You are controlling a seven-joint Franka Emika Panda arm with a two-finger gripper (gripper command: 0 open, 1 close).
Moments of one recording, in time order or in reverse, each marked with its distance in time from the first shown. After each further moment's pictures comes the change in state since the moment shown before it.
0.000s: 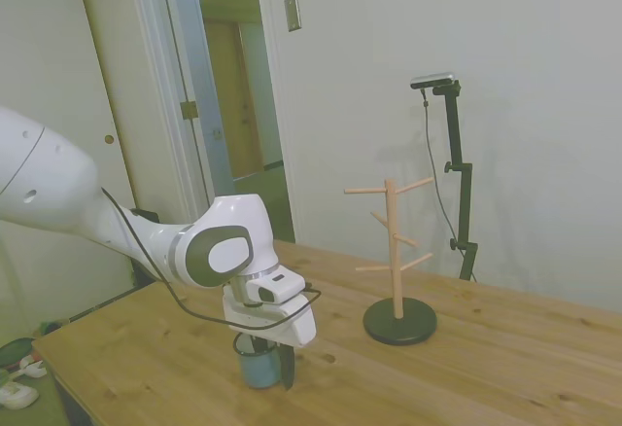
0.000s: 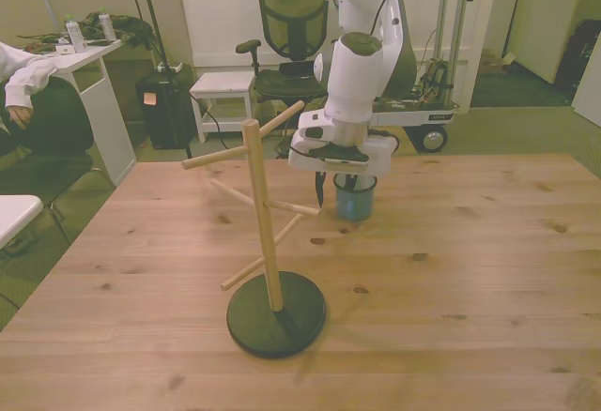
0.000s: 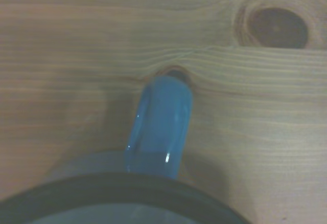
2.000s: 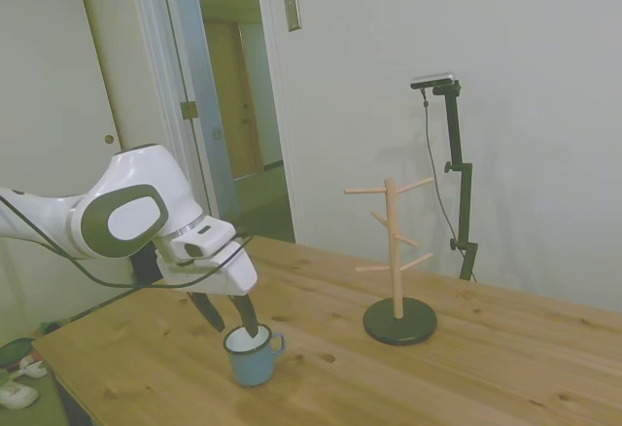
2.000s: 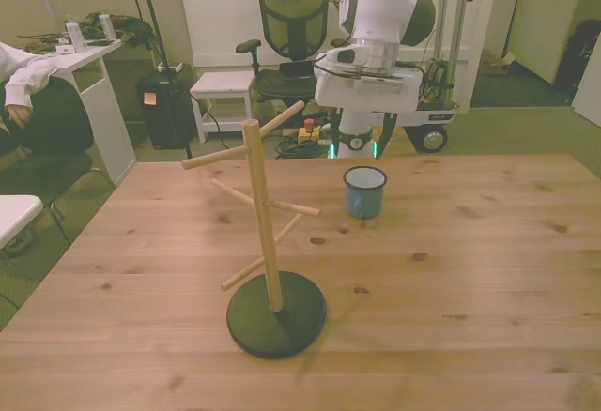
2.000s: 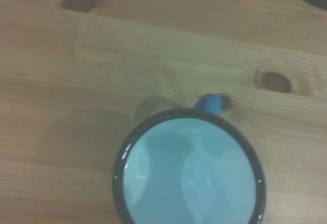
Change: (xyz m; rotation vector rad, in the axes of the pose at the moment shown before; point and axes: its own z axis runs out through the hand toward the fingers) arm -0.096 0.014 -0.102 0.145 0.176 -0.142
